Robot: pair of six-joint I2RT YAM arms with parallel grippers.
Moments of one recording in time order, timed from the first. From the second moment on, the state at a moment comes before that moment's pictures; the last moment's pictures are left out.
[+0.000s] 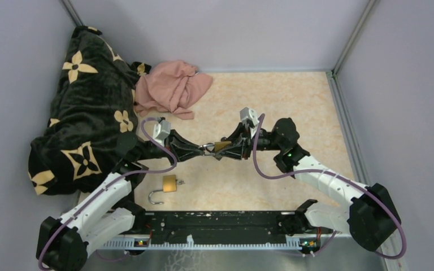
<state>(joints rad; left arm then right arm) -0.48 0.89 0.51 0.64 1.02 -0.35 0.63 1.12 0.65 0.62 -0.97 0.29</state>
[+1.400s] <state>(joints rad) -0.62 1.05 0.54 0.83 0.67 -0.20 0.57 1.17 0.69 0.70 -0.89 0.32</state>
